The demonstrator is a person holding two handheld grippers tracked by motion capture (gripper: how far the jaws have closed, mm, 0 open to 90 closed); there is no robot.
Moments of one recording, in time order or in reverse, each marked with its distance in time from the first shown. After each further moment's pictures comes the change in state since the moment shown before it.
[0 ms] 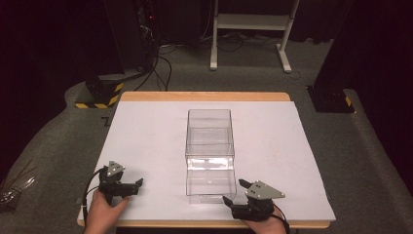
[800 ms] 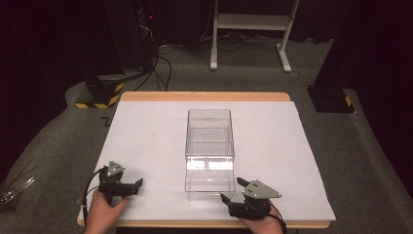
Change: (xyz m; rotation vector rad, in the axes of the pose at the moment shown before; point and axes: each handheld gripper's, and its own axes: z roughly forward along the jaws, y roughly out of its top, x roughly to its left) left arm 0.000 0.000 0.000 0.000 0.000 0.000; right arm 0.005 0.005 0.005 -0.016 -0.030 0.005
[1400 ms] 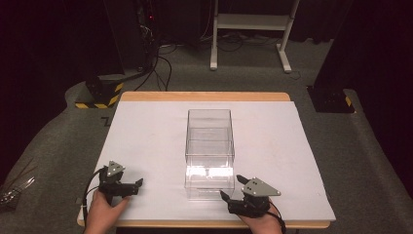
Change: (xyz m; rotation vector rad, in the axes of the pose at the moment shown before) left arm 0.000 0.000 0.000 0.000 0.001 0.002; right arm -0.002 0.003 0.004 -0.012 -0.020 0.000
